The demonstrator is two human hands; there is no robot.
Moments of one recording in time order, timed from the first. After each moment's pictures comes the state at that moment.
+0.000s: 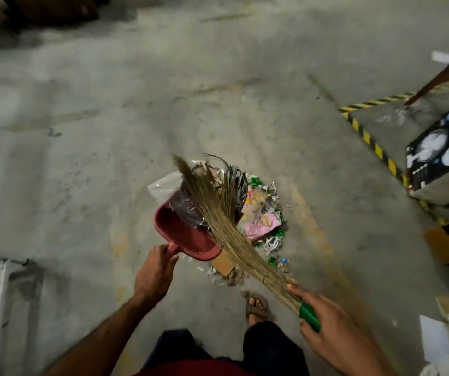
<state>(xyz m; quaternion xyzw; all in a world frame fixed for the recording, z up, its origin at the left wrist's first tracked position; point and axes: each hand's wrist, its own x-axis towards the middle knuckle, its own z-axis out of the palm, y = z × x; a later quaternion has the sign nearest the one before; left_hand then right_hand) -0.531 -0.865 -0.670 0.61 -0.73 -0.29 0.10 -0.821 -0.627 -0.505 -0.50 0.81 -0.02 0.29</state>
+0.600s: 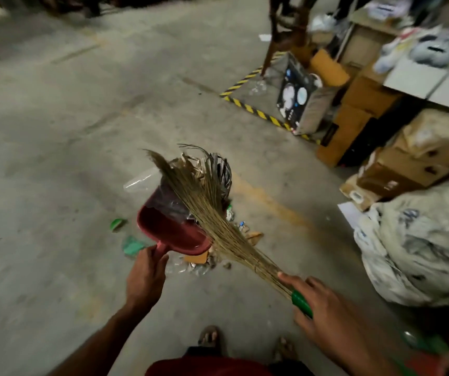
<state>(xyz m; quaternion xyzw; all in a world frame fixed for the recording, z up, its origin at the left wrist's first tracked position) -0.467 -0.834 -0.603 0.40 -0.86 -0.31 0.09 -0.589 -0.486 -0.445 -0.29 0.93 -0.11 0.22</state>
